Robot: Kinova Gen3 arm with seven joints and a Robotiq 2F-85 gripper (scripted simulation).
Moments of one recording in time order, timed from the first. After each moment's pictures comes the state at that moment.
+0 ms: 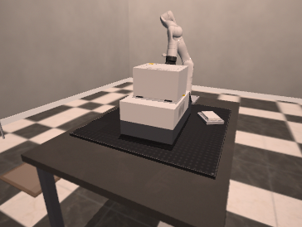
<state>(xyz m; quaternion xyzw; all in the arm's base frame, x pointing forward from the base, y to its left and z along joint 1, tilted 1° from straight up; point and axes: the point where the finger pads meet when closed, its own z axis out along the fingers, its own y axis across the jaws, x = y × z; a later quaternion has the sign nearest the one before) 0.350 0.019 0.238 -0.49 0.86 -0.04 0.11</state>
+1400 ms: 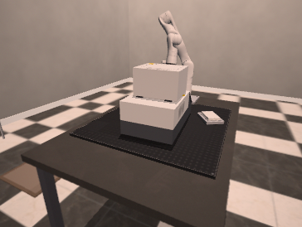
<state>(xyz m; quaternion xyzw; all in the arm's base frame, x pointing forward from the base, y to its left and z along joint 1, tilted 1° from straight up) 0.349 0.018 0.190 -0.49 0.86 -0.04 0.11</state>
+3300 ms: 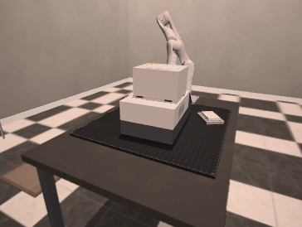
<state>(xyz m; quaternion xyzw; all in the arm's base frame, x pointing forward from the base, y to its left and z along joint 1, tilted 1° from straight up) 0.349 0.017 0.150 -0.49 0.86 -0.04 0.11</state>
